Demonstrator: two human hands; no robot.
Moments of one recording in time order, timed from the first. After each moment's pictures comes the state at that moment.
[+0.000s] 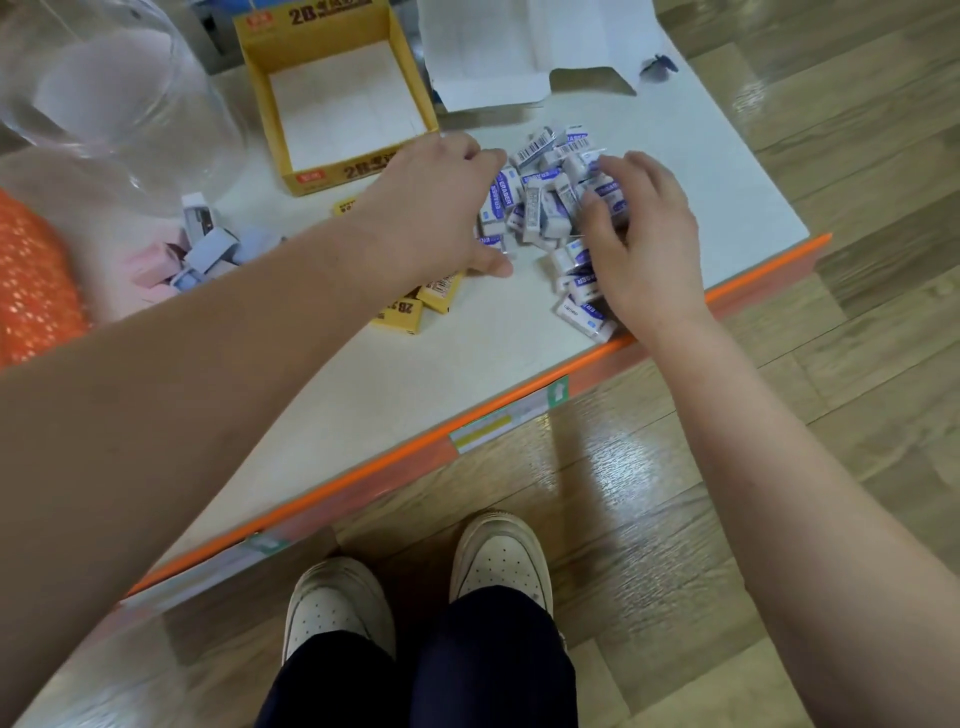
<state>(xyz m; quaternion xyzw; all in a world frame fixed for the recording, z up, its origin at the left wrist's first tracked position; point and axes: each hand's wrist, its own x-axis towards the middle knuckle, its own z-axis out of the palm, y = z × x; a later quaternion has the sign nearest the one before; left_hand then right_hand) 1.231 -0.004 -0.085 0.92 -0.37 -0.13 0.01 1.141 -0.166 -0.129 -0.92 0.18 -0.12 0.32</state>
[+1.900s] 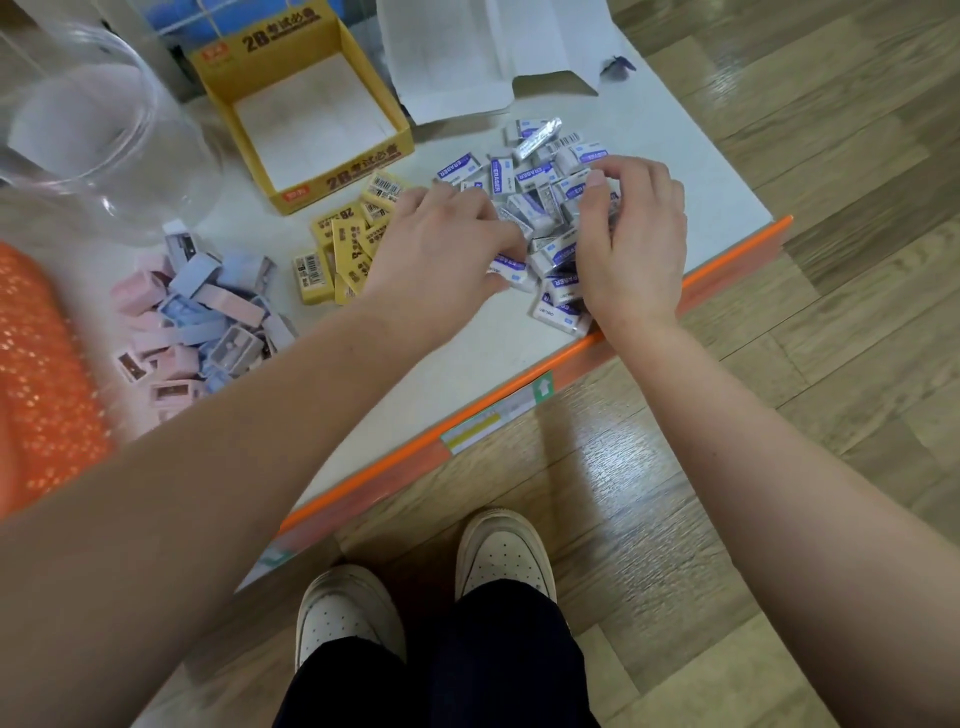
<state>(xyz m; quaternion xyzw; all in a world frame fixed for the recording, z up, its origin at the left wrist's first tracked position) 1.192 -0.007 -0.093 0.91 -0.41 -0.04 0.09 1.133 -0.155 -0.123 -0.89 0.26 -0.22 0.30</state>
